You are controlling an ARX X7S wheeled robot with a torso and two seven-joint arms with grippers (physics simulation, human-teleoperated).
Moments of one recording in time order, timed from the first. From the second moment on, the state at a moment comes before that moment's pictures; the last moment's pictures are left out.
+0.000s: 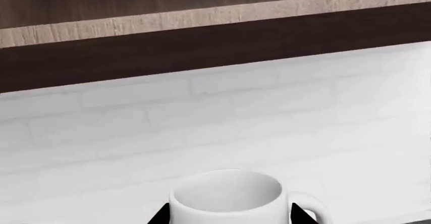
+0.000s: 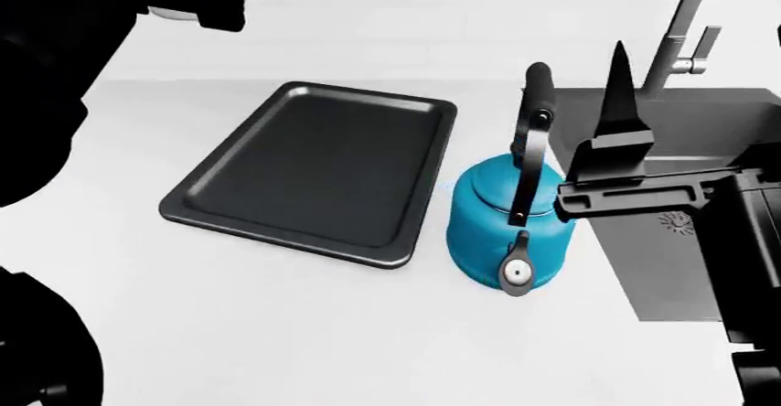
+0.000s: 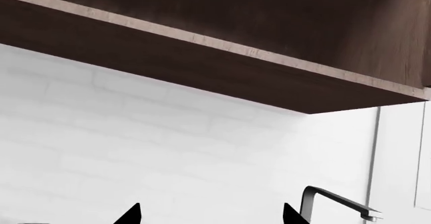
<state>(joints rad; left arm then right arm) -1.27 -0.34 -0.01 0.50 -0.69 -1.44 -0.29 1.17 1.10 -0.69 -1.01 1.36 0.56 1.25</state>
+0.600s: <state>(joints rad) -1.19 -0.35 0.09 0.36 -0.63 -1.28 -0.26 1.50 1.12 -0.61 -0.96 1.70 0.64 1.28</state>
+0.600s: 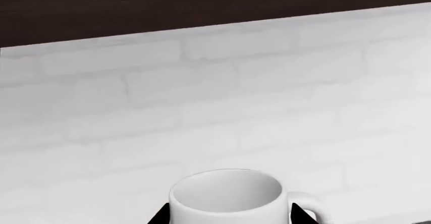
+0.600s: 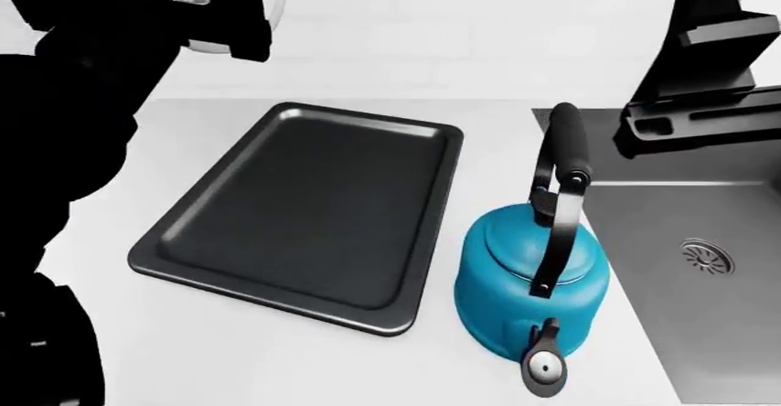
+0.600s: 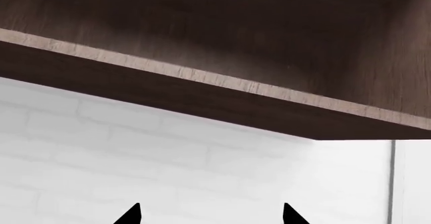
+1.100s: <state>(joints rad) -1.20 -0.18 0.29 -0.28 -0.42 -0.84 -0.18 1.49 1.12 -0.61 -0.96 1.69 0.66 1.30</state>
